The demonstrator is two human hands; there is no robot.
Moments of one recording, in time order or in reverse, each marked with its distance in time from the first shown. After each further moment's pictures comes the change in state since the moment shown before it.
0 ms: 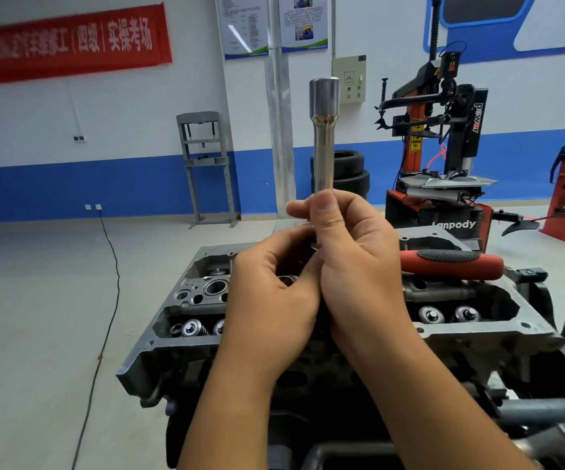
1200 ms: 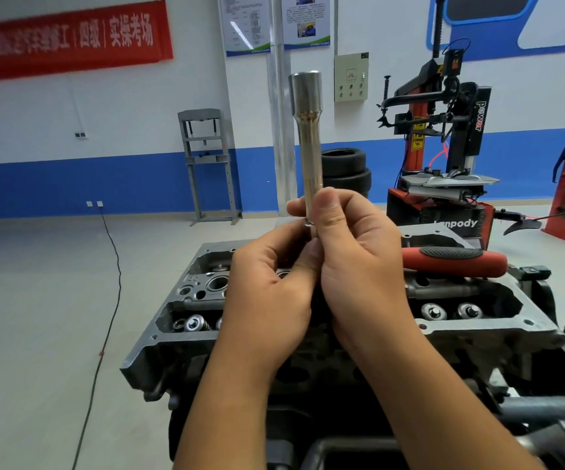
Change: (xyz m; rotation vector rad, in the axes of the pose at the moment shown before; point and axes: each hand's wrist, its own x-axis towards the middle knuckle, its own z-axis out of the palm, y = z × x) left_hand 0.000 -0.002 -0.004 -0.048 -0.032 0.024; right_hand -0.002 0.000 0.001 -0.029 -0.001 -0.034
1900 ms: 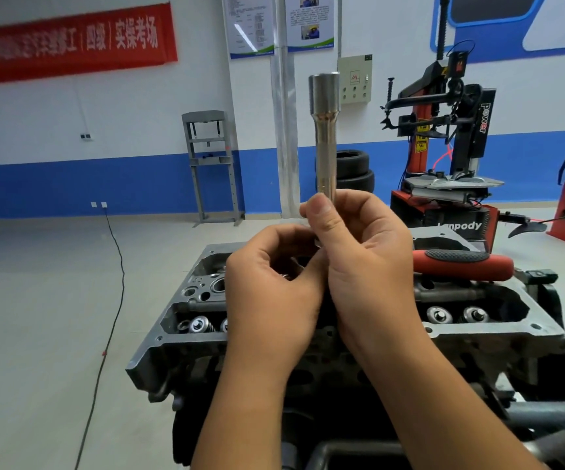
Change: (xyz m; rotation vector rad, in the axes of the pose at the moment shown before) left_hand 0.000 -0.005 0.003 0.048 0.198 -0.003; right_hand -0.002 0.001 -0.001 0.049 0.018 0.019
